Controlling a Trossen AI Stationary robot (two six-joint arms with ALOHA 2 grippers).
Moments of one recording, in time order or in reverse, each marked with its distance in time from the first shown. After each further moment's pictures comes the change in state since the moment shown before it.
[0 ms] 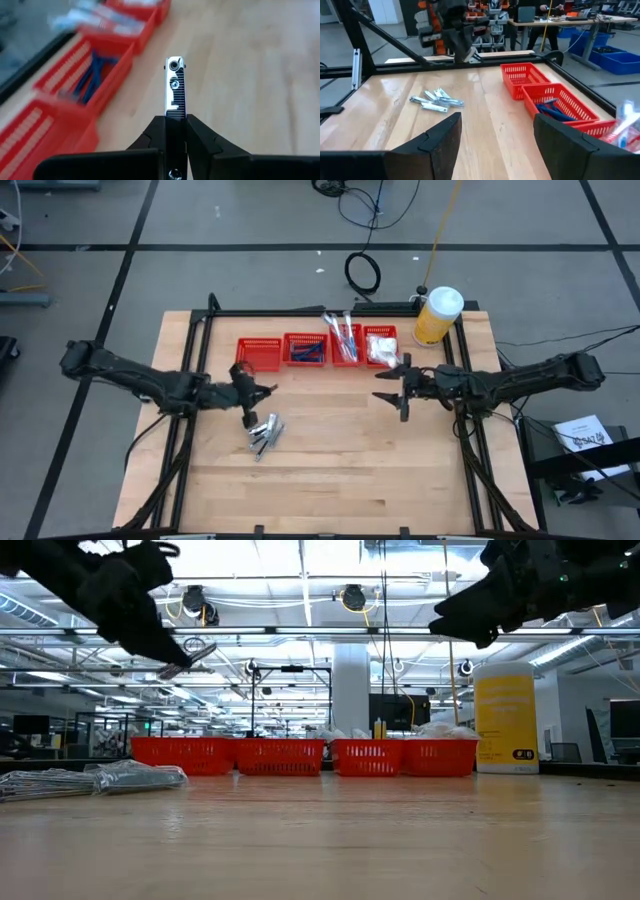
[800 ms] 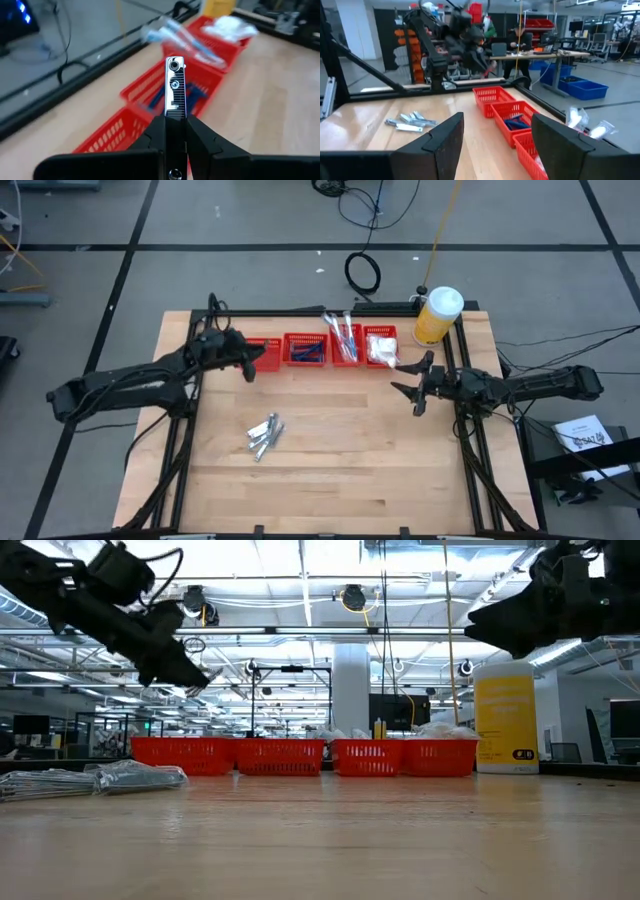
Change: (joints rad) left arm 0.757 -0.080 -0.140 0.273 0.508 0.170; right arm 0.000 -0.392 -0.239 0.044 0.132 -0.052
